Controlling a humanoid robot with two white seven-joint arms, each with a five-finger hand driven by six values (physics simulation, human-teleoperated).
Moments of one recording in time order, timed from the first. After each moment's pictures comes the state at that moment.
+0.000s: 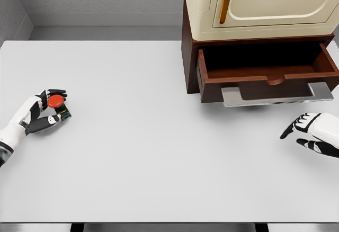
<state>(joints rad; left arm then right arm) -0.04 0.54 -0.06 -1.30 0.31 -0.27 -0.36 0.35 -1.15 0.00 -1.77 0.19 -0.61 0.13</state>
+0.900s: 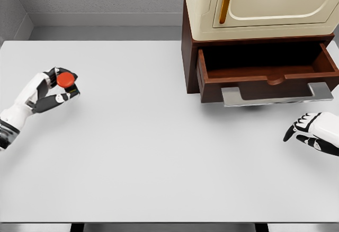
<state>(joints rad) -0.11 0.53 -0.08 -1.45 0.30 -0.25 -0.36 0.35 -1.15 -0.01 -1.77 0.18 -0.61 0.13</state>
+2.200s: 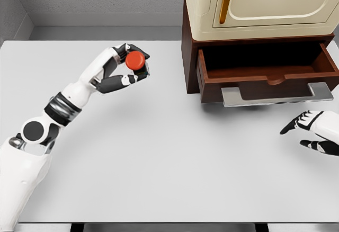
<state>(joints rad) -0.30 0.36 -0.32 -1.60 0.29 -0.25 -0.36 0.36 -1.16 -0.03 -1.77 0.15 -0.61 0.17</state>
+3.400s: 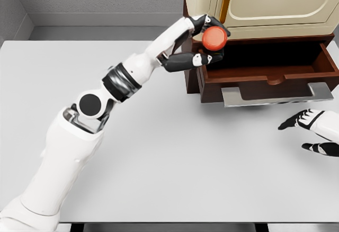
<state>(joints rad) -0.52 0.10 -0.47 -1.66 0.11 -0.12 -0.36 0.36 -1.15 -0.04 -1.77 0.15 -0.61 0.17</state>
